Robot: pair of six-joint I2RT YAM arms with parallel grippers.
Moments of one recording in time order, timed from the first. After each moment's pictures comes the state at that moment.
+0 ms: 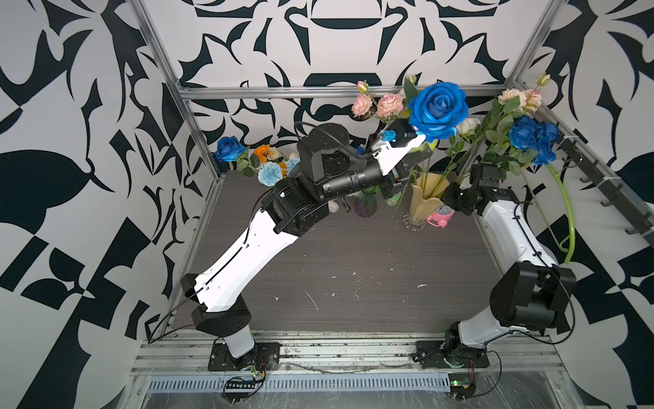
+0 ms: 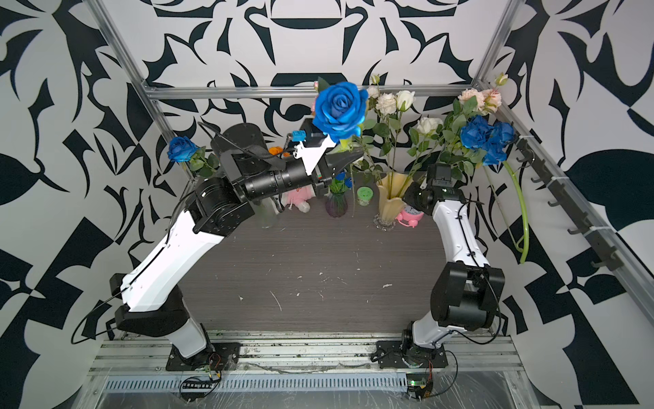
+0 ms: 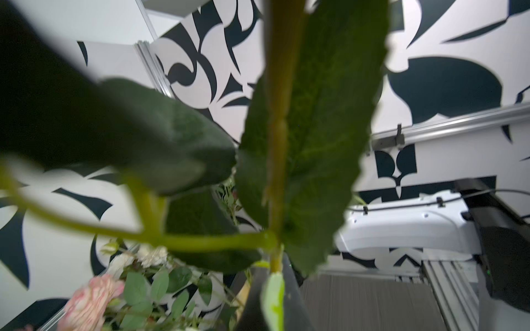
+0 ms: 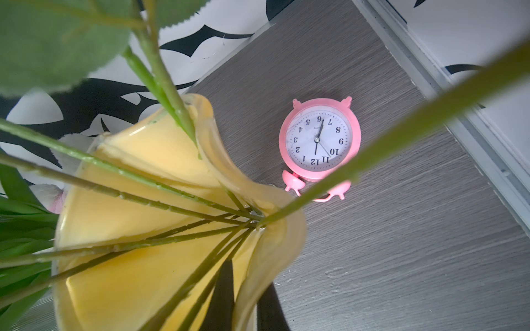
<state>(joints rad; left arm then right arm) -1.05 1.71 2.32 -0.54 0.23 0.34 -0.16 1.56 1.41 -0.68 -0.17 0.46</state>
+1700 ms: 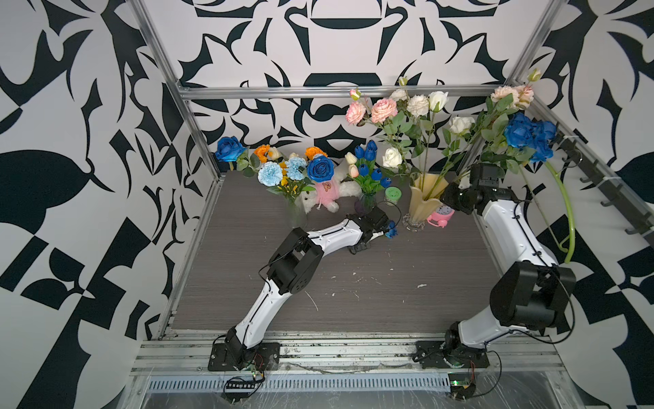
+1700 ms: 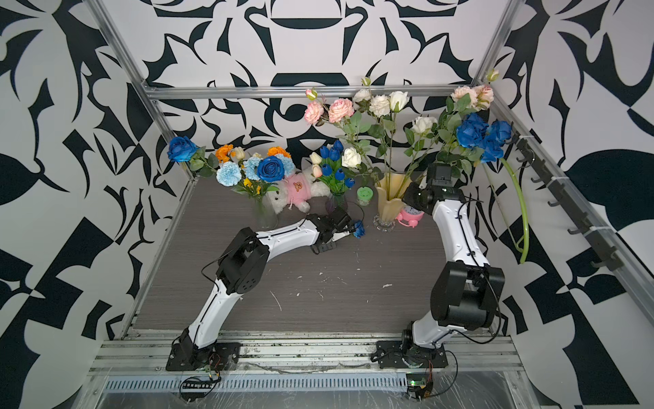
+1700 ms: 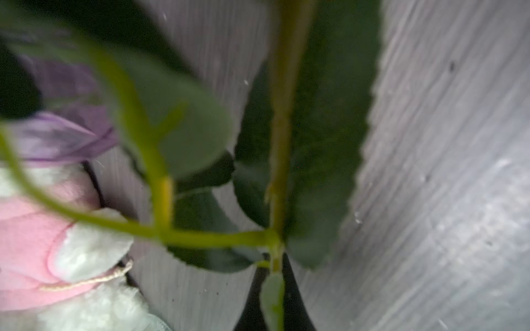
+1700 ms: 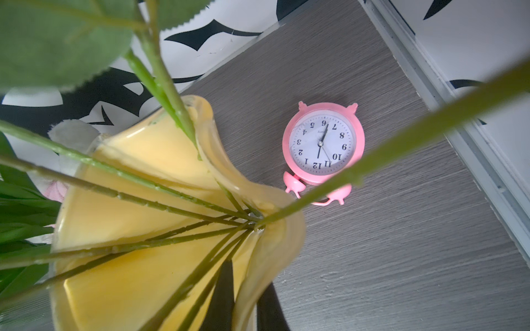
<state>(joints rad) -0.89 2.33 1.85 -0.70 -0.38 0.51 -0.16 1.57 1.42 -0.69 -0.18 0.39</state>
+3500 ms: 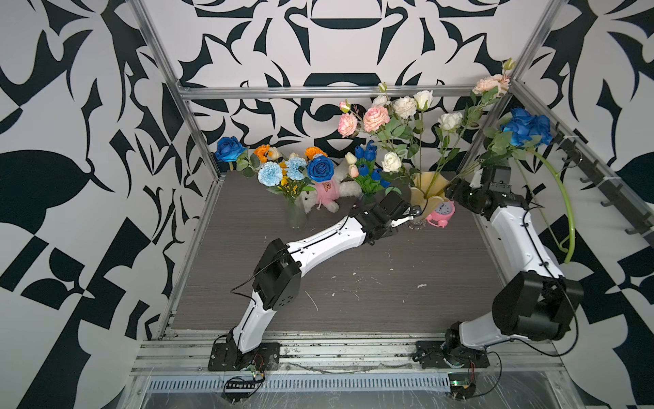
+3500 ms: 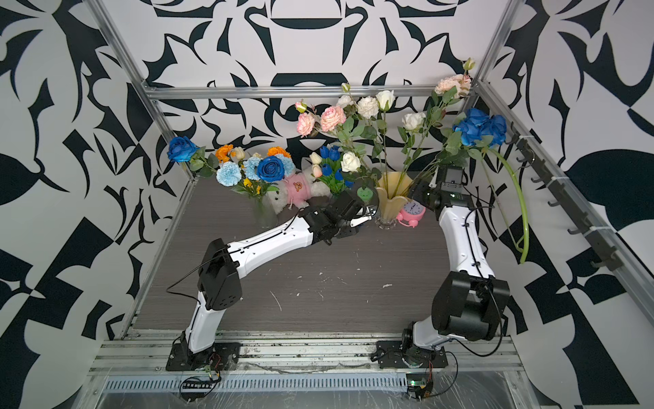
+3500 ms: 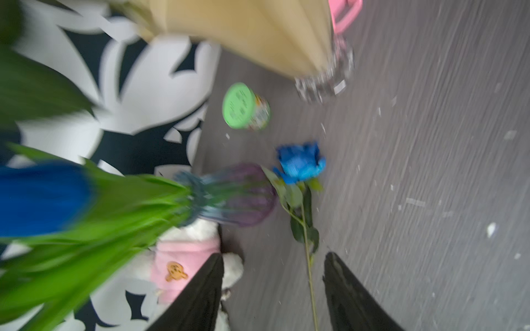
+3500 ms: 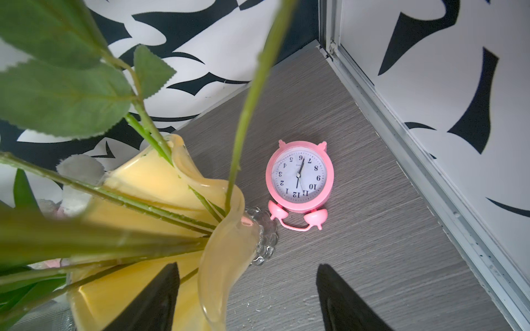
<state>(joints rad) -1.02 2.10 2.00 -0.62 -0.35 0.58 -0.21 1.49 1.36 -0.57 -0.16 0.36</state>
